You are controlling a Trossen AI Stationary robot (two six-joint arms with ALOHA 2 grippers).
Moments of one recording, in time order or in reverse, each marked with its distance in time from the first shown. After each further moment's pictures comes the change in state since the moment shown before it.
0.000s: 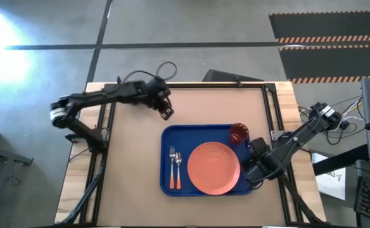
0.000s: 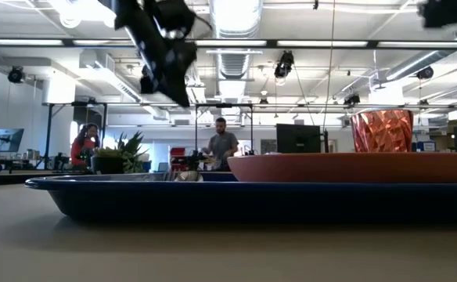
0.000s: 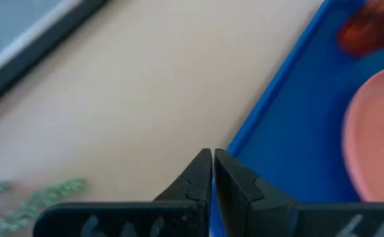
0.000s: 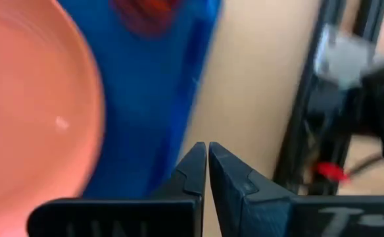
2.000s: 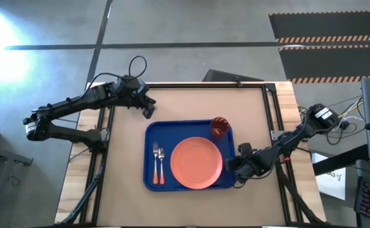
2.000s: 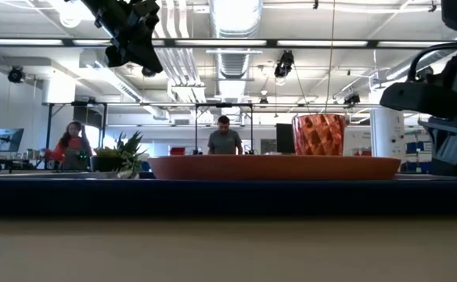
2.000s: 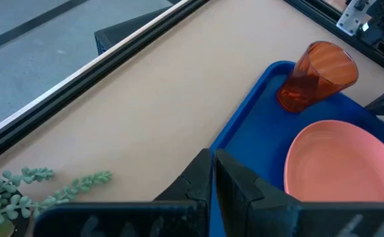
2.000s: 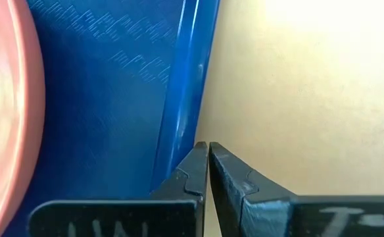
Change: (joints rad) left arm 0.002 -0.370 -0.142 -0.001 -0.061 -0.026; right arm -0.104 0.062 -0.406 0.820 0.156 -0.003
